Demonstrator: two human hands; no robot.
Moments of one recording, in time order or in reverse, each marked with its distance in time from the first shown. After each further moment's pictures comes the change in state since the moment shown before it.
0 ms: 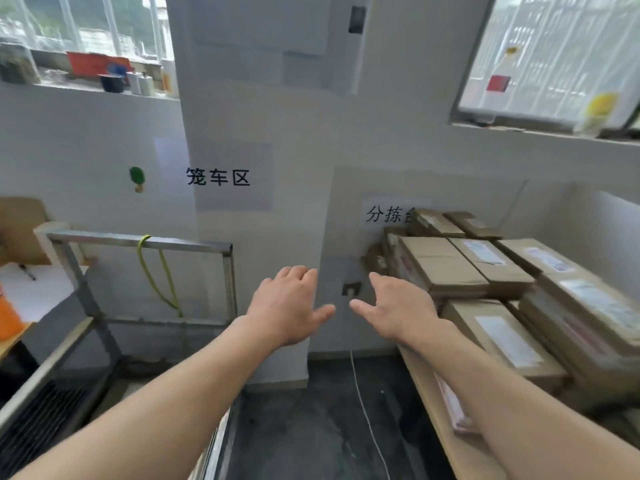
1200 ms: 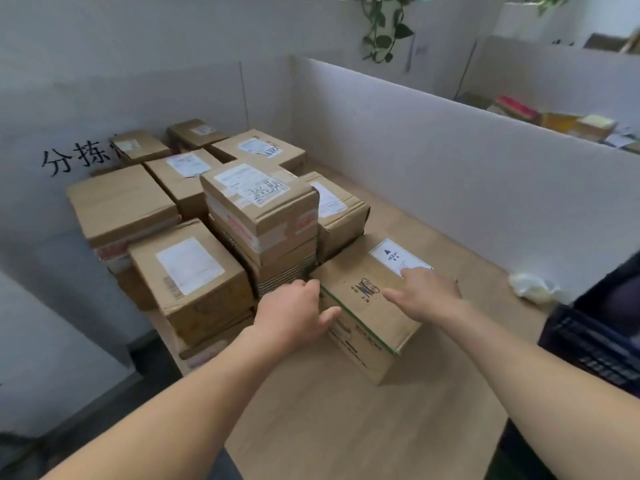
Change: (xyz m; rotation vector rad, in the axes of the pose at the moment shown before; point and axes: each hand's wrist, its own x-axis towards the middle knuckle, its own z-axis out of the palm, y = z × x) left_hand 0.019 0.526 0.206 -0.017 -0.390 0.512; right_hand -0.279 0.548 0.042 -0.005 -0.225 0.832
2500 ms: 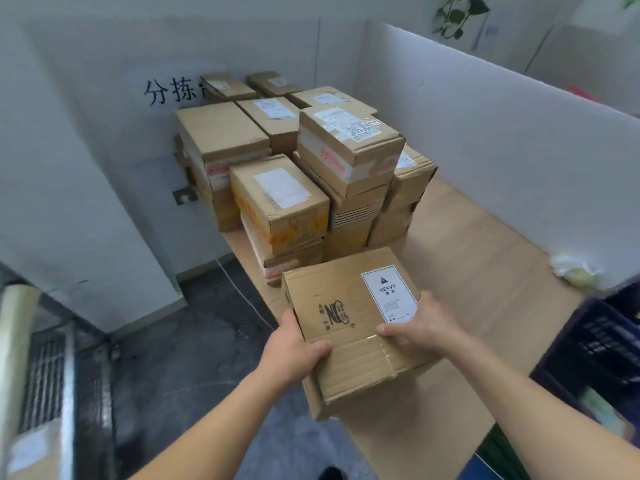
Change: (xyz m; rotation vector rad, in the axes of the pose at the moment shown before) left_hand -0.202 -0.085 0.104 -0.898 -0.036 -0.510; right_hand -0.153 -0.083 0.091 0.346 -0.246 0.120
